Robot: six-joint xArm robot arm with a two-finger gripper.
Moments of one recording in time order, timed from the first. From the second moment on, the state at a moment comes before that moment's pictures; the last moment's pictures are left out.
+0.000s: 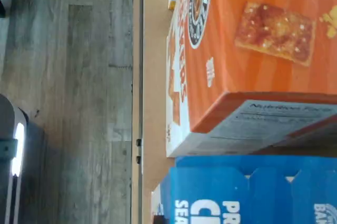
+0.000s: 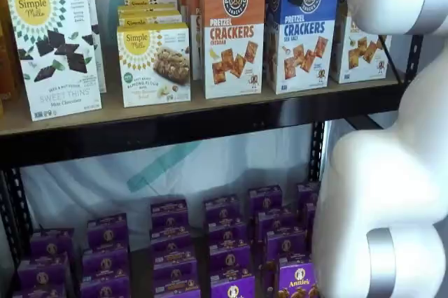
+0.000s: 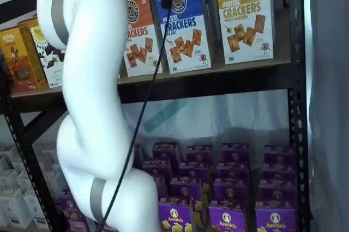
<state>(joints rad) -0.24 -0.11 -1.78 0.34 1.80 -1.69</state>
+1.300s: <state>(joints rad) -0.27 -0.33 -1.61 0.30 1.89 -1.72</state>
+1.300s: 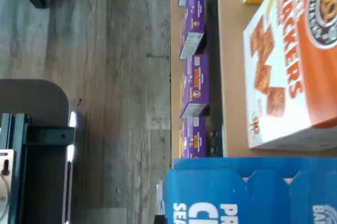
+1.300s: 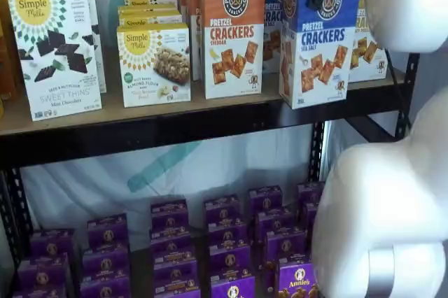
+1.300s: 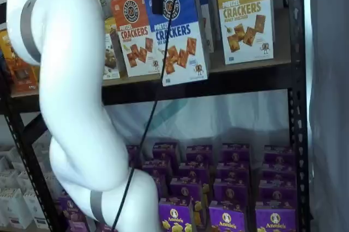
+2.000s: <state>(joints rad) -0.28 -0.51 -1.36 0.26 1.86 -1.77</state>
